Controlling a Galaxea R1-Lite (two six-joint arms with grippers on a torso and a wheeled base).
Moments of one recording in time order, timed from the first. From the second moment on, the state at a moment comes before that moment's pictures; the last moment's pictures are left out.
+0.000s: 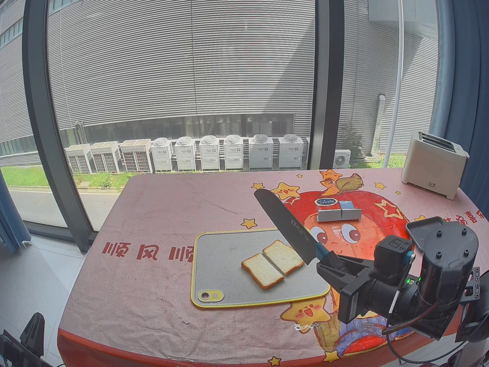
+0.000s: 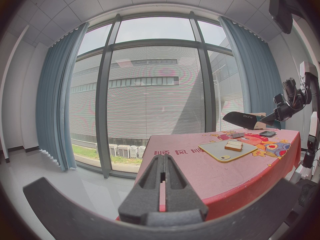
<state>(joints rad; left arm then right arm) -0.01 0.01 -0.02 0.00 -0.02 0.01 0.97 1.51 -0.47 -0.65 -0.41 0.21</state>
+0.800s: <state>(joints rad) -0.01 0.01 -0.02 0.00 -0.02 0.01 0.91 1.52 -0.46 -0.65 -0.44 0.21</state>
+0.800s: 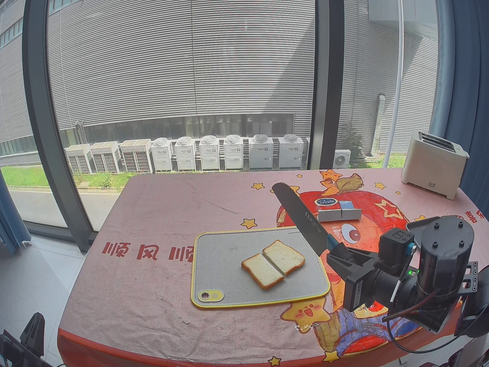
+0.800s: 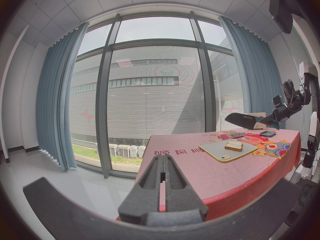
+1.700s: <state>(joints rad) -0.01 0.01 -0.02 0.00 -0.02 0.01 0.87 1.52 -0.46 -0.65 -0.45 0.21</state>
